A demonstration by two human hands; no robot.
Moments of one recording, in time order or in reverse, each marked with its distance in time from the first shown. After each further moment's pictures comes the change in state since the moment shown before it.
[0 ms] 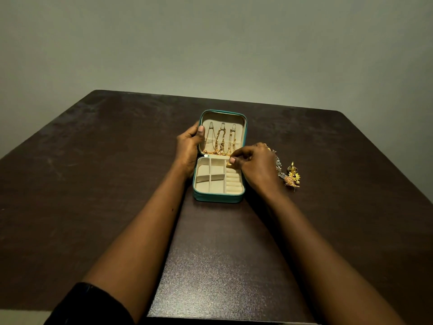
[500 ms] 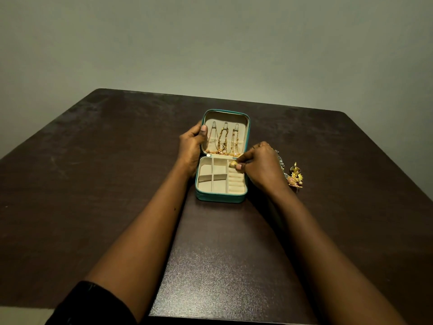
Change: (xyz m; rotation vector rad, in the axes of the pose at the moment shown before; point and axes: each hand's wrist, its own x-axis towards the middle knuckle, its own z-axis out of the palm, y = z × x) left_hand 0.001 -0.001 -0.001 0.021 -0.001 0.000; right_hand 0.004 0.003 -0.007 -0.156 -0.125 -0.037
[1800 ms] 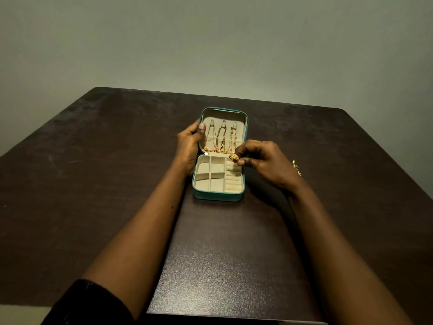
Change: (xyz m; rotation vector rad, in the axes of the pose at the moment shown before) left_hand 0.002 -0.002 0.001 -0.001 -0.001 -0.009; right_hand -0.001 0.015 -0.022 0.331 -0.184 -0.354
